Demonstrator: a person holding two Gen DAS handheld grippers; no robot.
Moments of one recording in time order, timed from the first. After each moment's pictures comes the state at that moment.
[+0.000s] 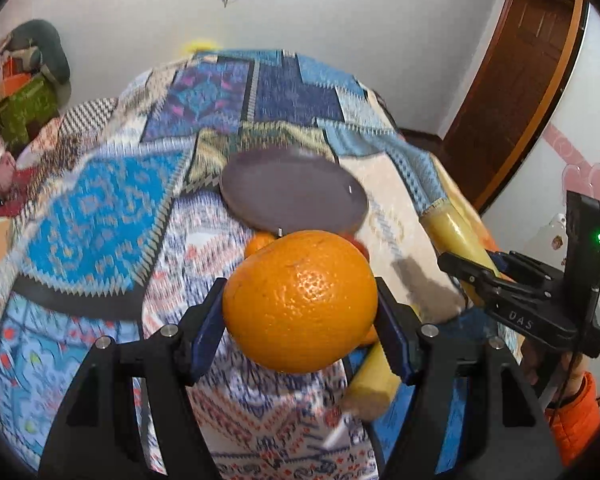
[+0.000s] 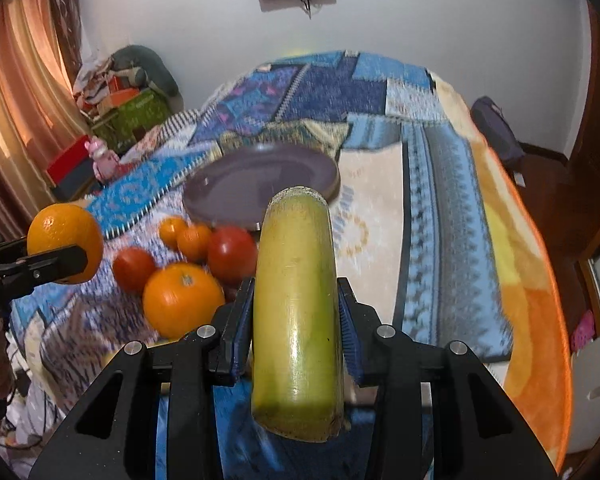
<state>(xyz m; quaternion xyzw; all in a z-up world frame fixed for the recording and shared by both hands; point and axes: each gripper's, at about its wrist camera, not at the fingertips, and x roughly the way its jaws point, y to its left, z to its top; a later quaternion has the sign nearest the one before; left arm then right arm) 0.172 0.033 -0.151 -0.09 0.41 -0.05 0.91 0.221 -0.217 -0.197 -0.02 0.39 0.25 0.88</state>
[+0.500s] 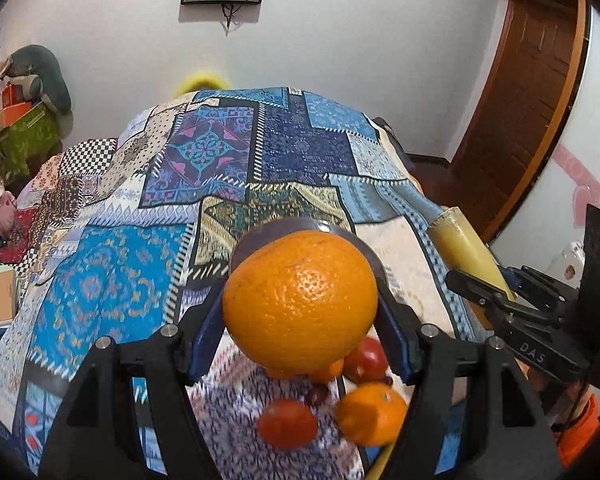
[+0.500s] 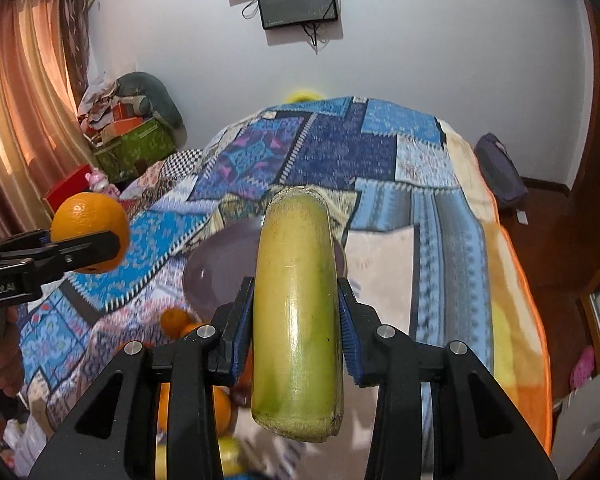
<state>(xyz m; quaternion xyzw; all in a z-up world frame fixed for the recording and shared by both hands) 0.255 0.049 -0.119 -0.08 0.37 -0.04 0.92 0.272 -0.188 -0.166 -0.02 0.34 0.26 0.90</state>
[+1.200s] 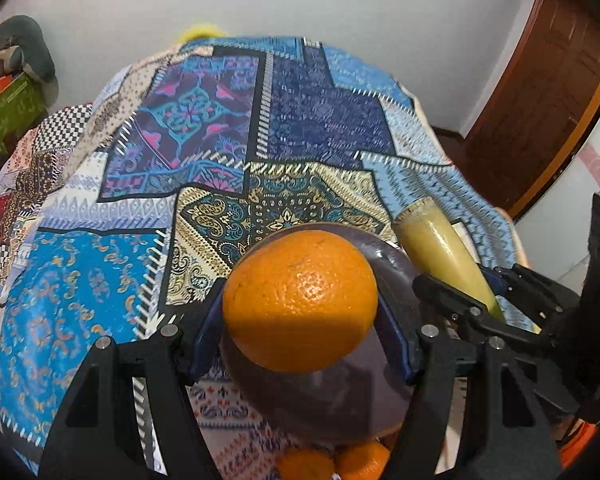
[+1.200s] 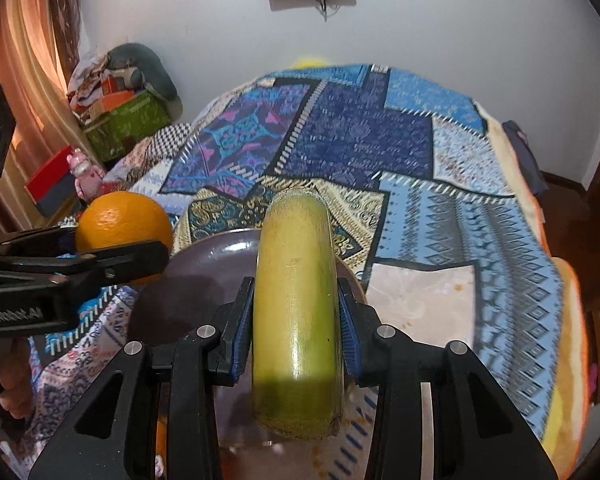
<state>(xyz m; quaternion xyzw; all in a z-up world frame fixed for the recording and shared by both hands) 0.381 0.062 -0.192 -0.08 0.45 -0.04 0.89 0.362 -0.136 -0.216 -0.05 0.39 0.27 0.88</state>
